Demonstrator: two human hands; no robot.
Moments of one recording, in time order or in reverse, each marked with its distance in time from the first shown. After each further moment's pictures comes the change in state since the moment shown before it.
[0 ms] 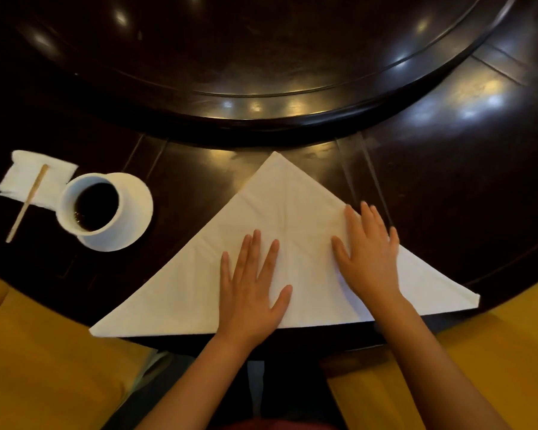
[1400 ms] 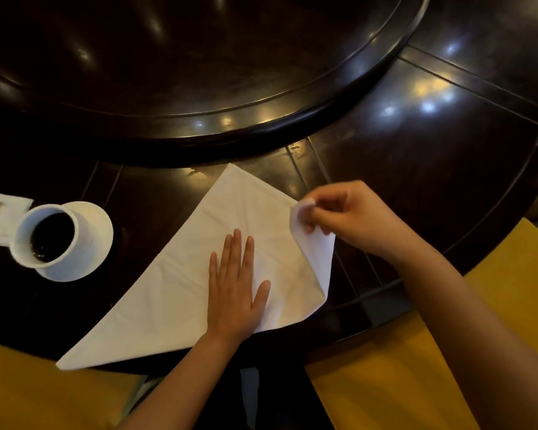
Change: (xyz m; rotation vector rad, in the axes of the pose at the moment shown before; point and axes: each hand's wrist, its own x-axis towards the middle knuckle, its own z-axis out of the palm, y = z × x) left_hand 0.018 0.023 0.003 -0.210 0.103 0.089; right_hand 0.012 -0.010 -0.125 0.751 -0.310 -0.245
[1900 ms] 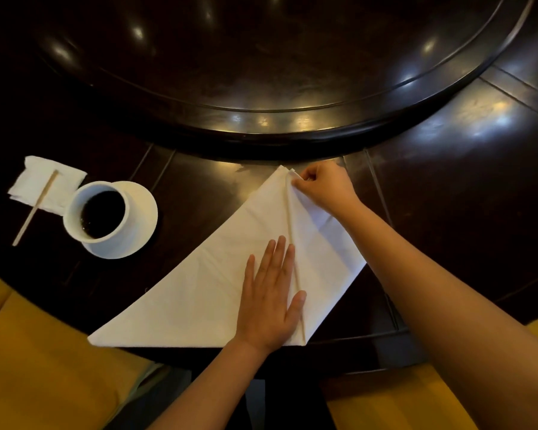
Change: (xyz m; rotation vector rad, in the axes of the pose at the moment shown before) left_hand -0.002 -0.008 0.010 0.004 0.054 0.007; right_hand 0.148 0.044 0.065 -0.286 0.128 0.158
